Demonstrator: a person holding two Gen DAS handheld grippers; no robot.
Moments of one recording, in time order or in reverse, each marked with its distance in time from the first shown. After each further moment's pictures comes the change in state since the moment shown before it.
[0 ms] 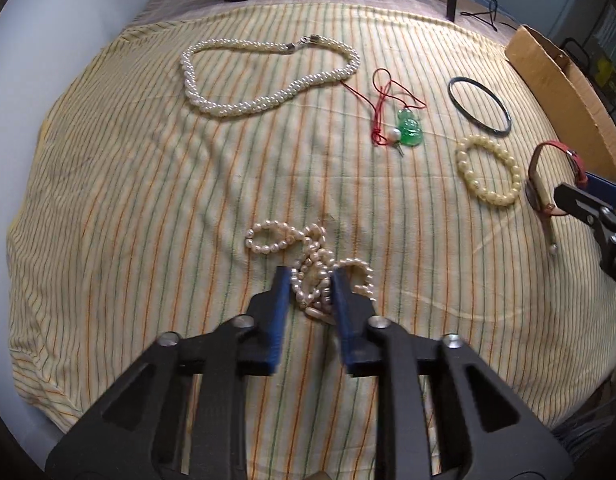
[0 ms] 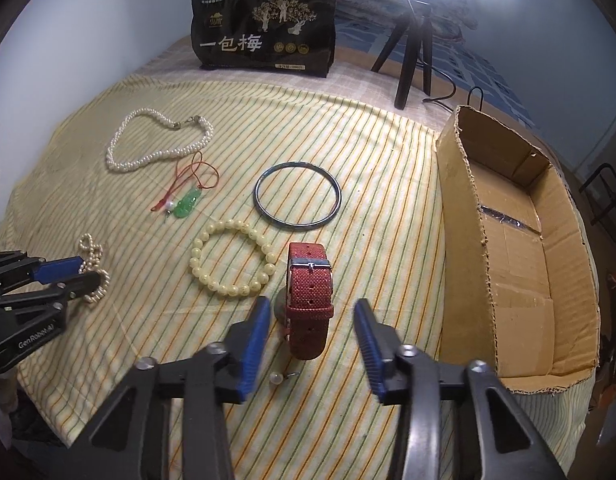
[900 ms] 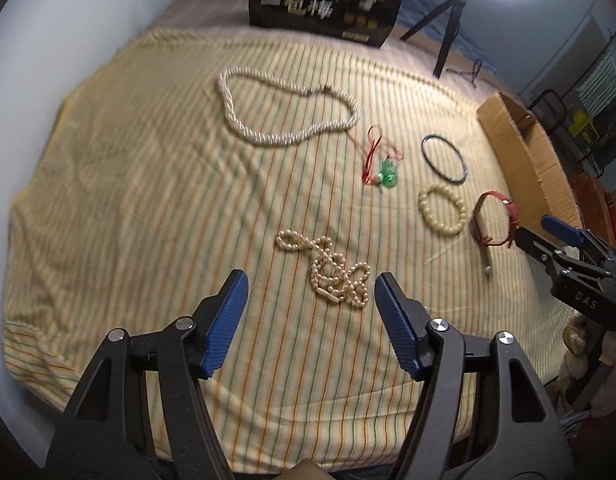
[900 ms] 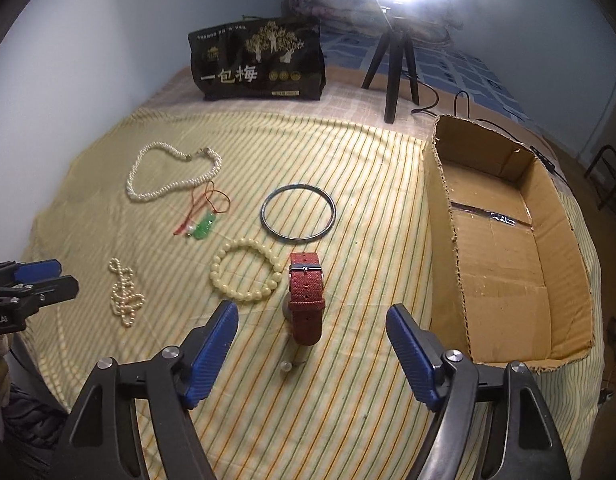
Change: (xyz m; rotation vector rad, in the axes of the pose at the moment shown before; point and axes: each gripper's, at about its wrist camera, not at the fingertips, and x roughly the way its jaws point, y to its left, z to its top) left arm -0.055 0.039 -0.001 -0.128 -0.038 -0.157; right arm -0.031 -0.014 -0.003 0.070 -0.054 0.058
